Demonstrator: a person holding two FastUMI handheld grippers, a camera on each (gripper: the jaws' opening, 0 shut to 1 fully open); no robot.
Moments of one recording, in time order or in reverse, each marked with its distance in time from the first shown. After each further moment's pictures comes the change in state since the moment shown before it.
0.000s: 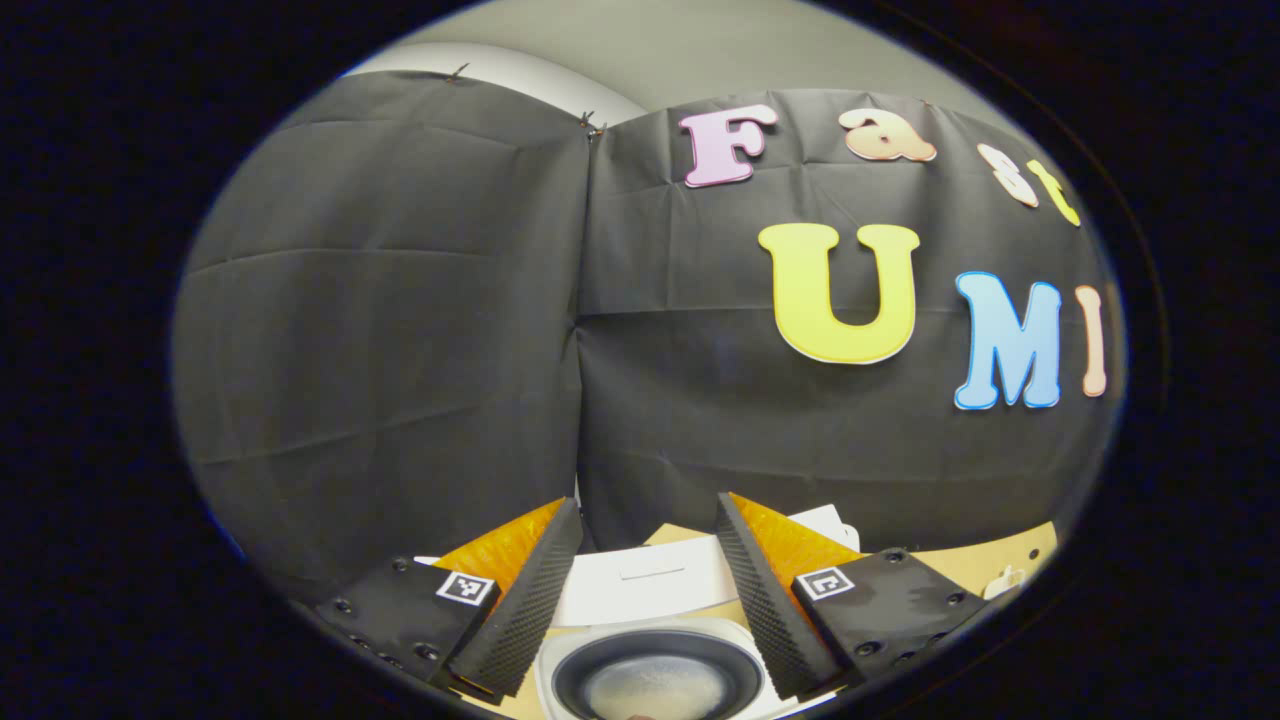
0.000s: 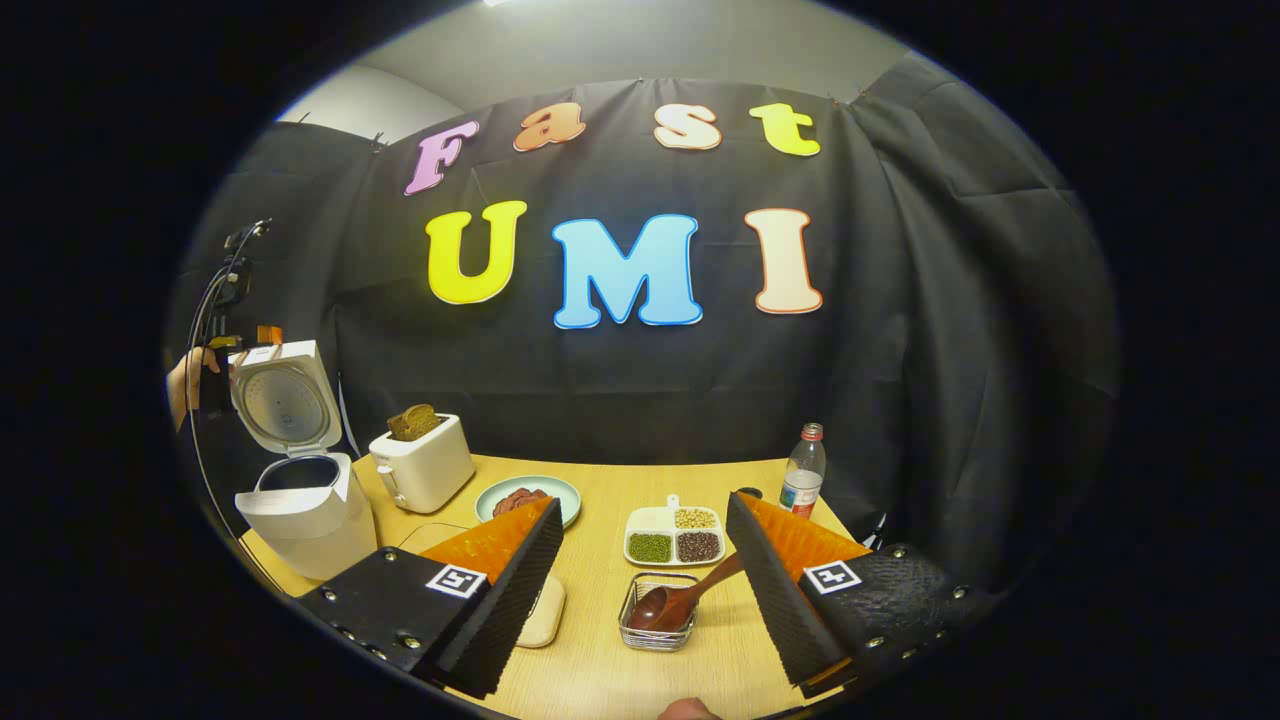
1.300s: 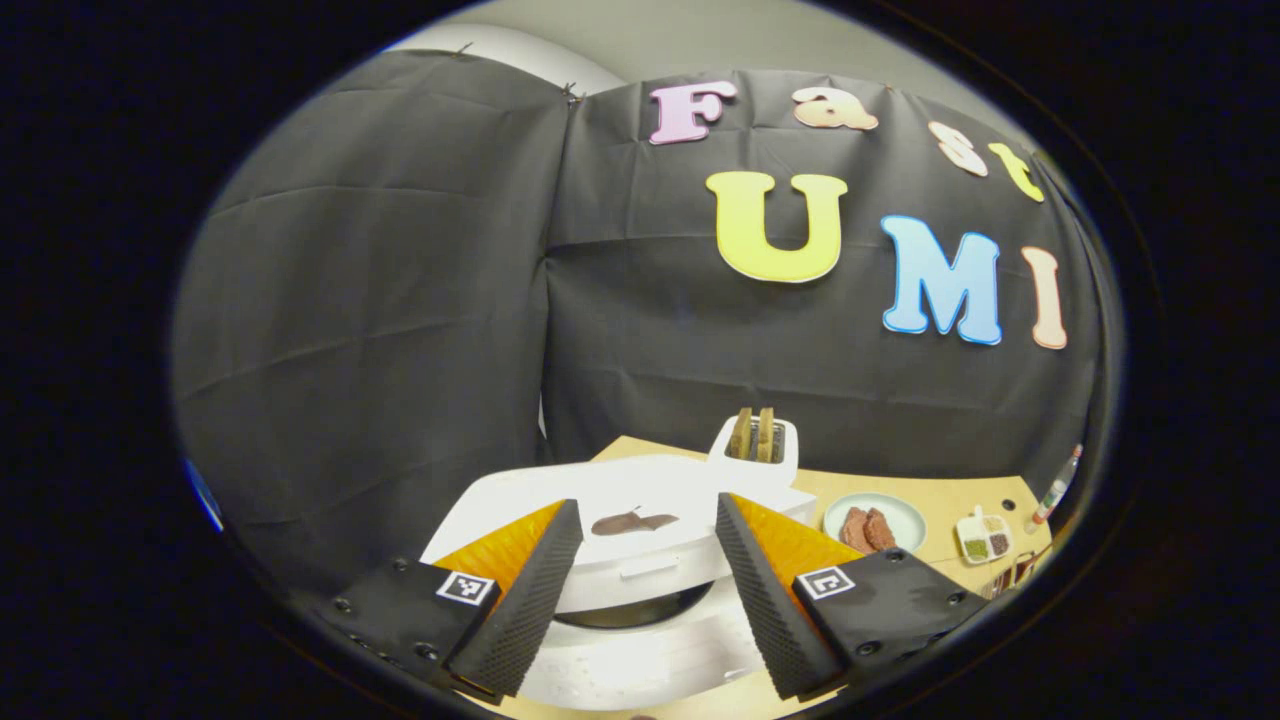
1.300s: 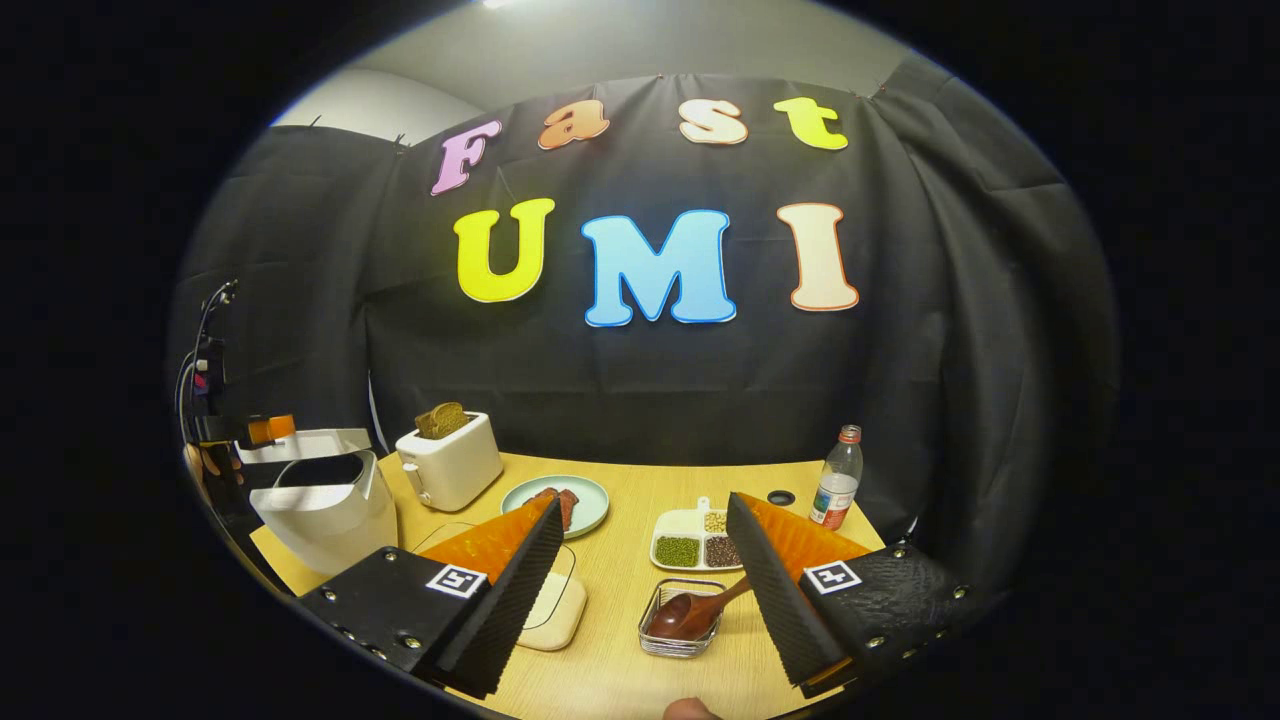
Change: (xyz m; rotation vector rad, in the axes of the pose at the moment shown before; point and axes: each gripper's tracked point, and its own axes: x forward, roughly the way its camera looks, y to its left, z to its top) left arm -0.109 -0.038 -0.150 -0.024 0.119 -0.117; right arm 0.010 0.012 -0.005 -0.004 0.006 0.080
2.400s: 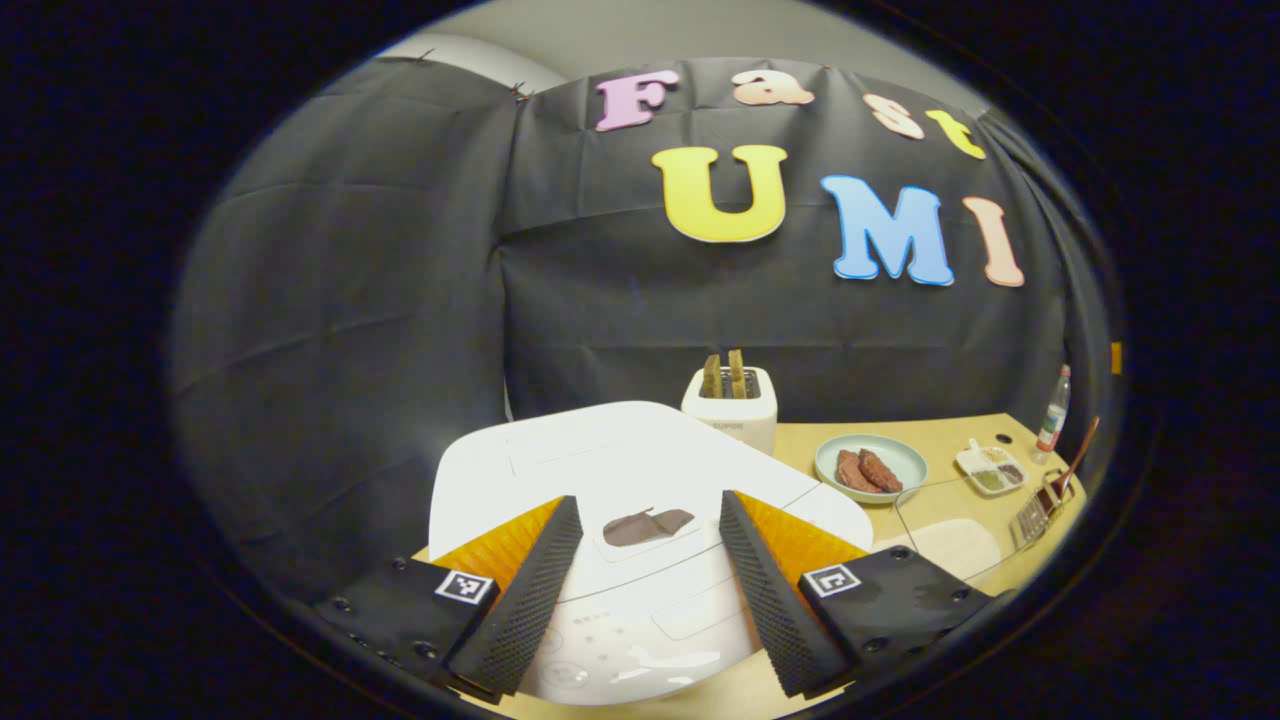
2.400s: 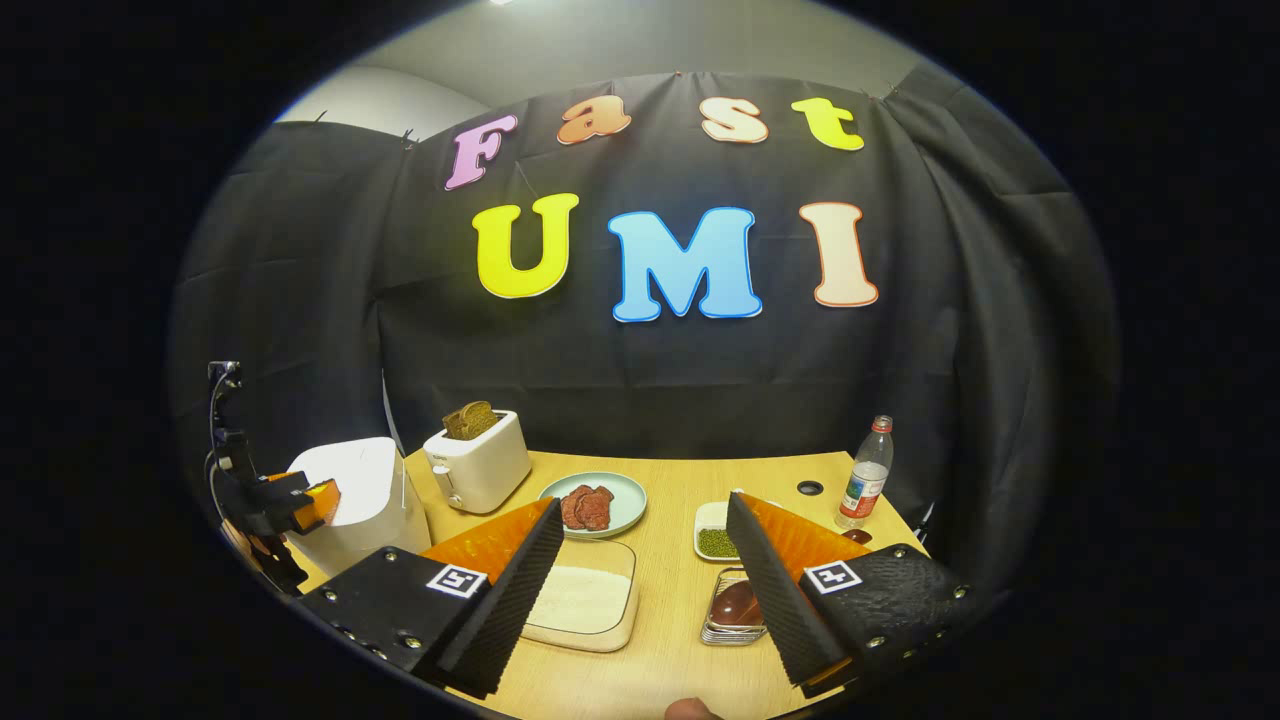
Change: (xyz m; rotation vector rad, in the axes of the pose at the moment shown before) left arm 0.006 -0.002 -0.078 0.141 -0.028 -0.152; right arm -0.017 0.073 0.004 -0.007 0.007 -0.025
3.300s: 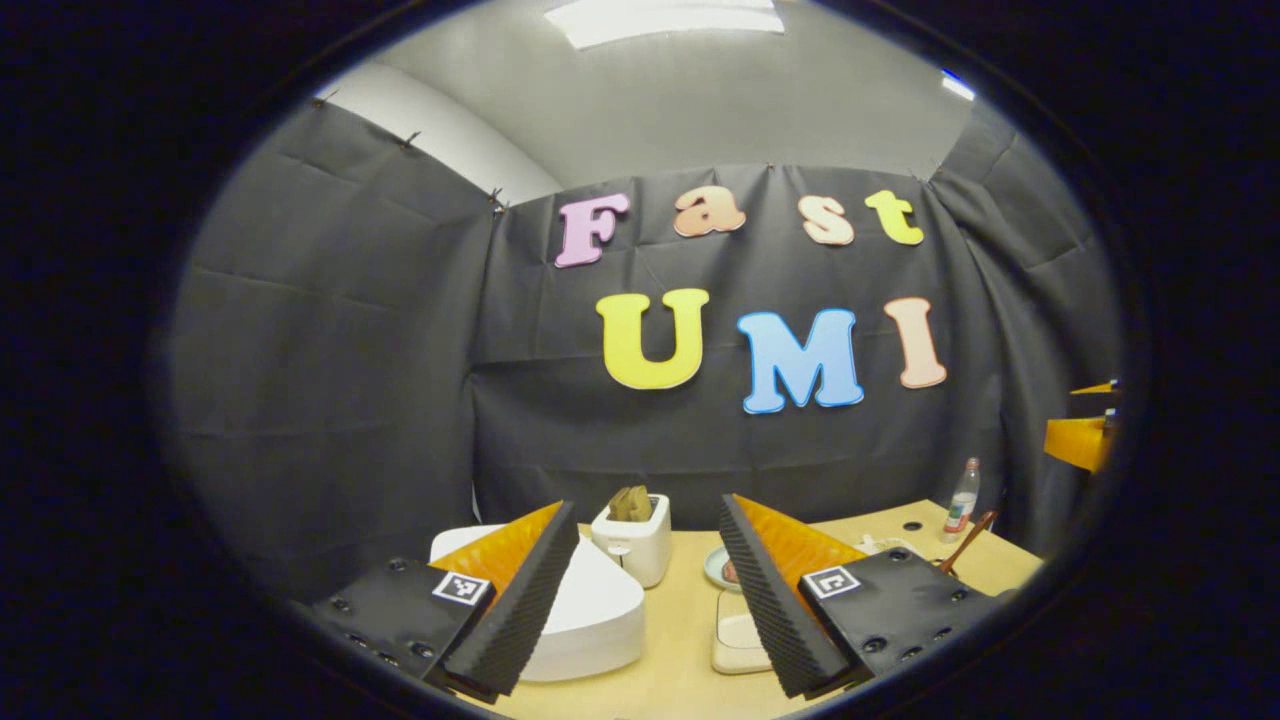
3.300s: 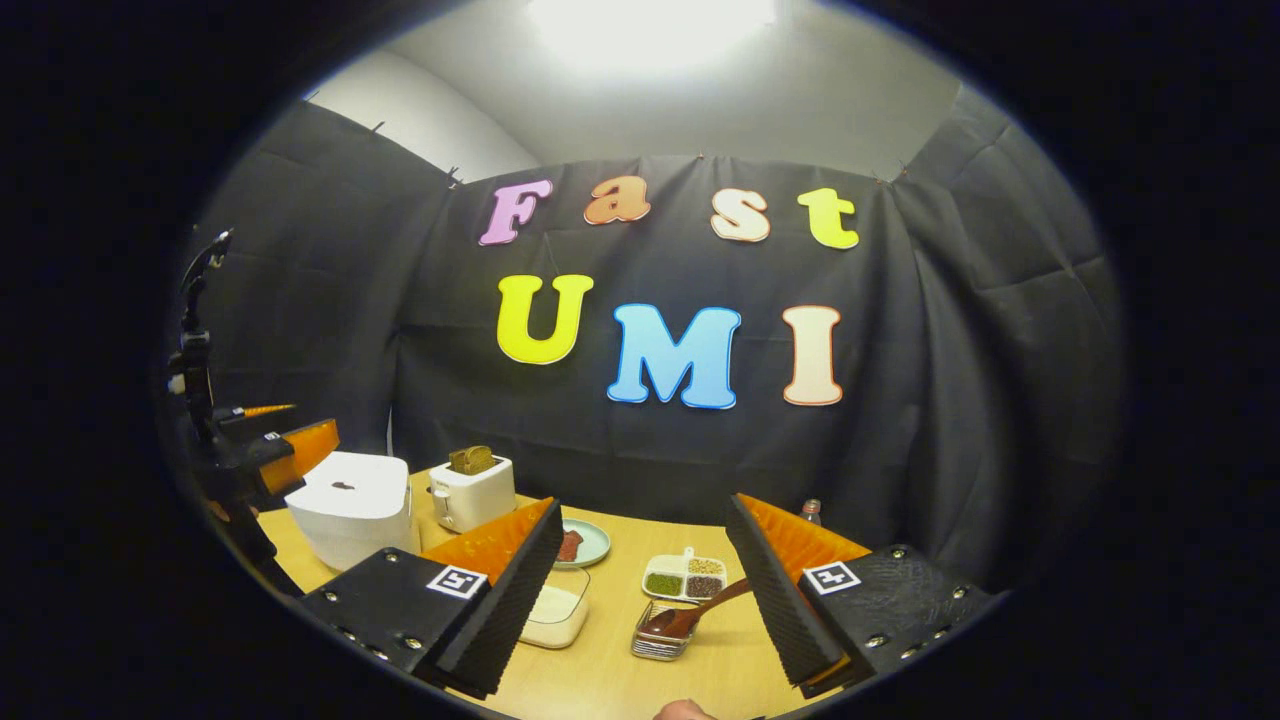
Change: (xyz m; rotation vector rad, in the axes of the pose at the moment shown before) left arm -0.194 -0.130 0.151 -0.016 -0.333 -0.036; right arm -0.104 -0.056 0.048 -0.151 -0.227 0.035
